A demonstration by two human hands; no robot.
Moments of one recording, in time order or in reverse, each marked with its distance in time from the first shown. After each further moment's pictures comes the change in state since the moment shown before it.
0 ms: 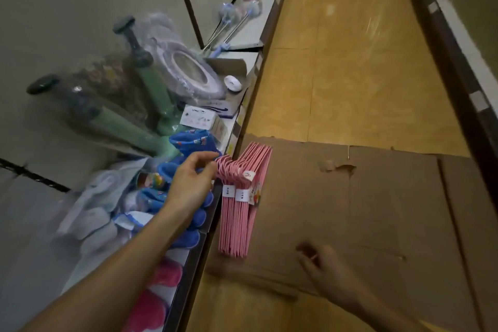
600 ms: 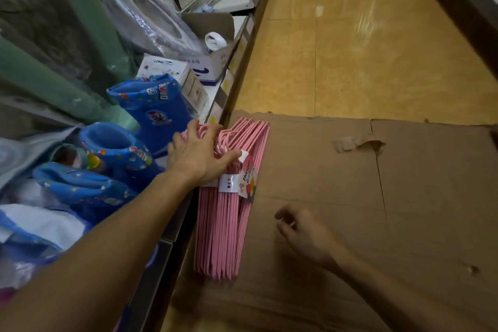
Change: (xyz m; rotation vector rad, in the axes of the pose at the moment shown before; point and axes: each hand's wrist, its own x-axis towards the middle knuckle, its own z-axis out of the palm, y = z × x) left_hand 0.143 -0.159 0.100 0.983 -0.123 0.215; right_hand 0.192 0.067 0.105 0.036 0.020 -0.017
